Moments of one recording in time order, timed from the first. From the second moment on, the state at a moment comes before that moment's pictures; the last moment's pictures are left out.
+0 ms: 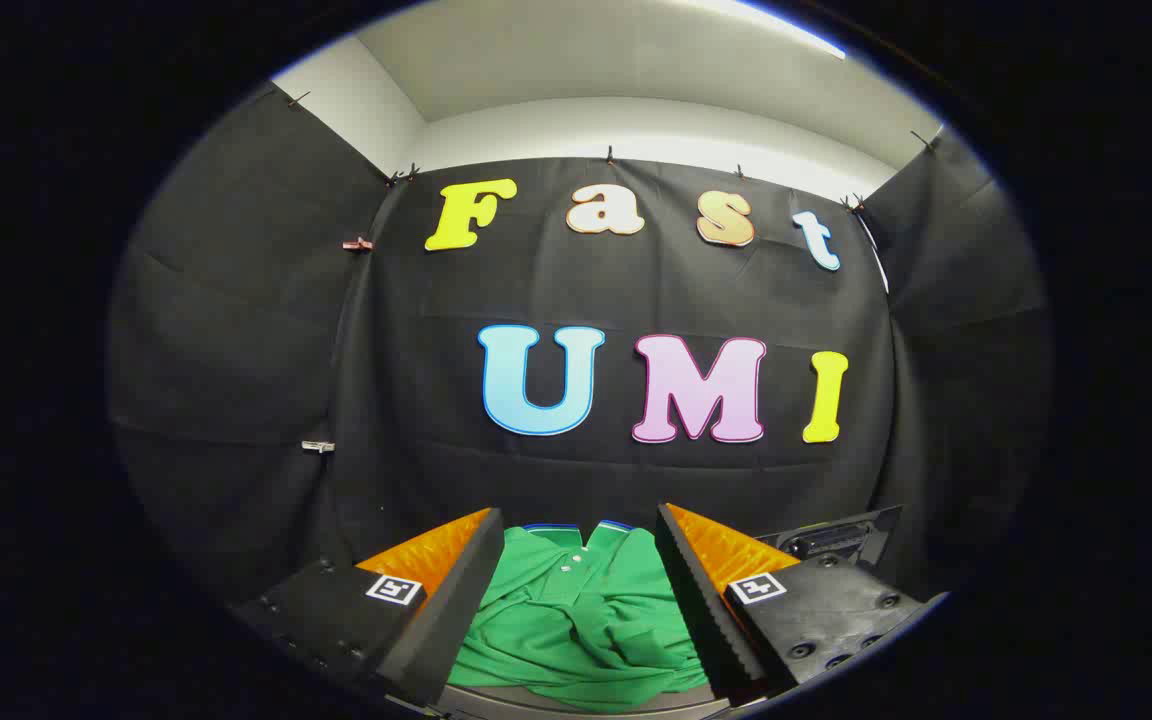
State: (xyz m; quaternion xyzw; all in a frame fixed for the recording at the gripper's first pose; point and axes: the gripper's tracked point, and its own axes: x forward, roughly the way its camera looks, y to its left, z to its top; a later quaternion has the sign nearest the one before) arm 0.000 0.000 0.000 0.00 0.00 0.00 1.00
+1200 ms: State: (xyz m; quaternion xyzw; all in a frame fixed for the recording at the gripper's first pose) arm 0.003 0.003 -0.006 0.01 0.01 0.01 1.00
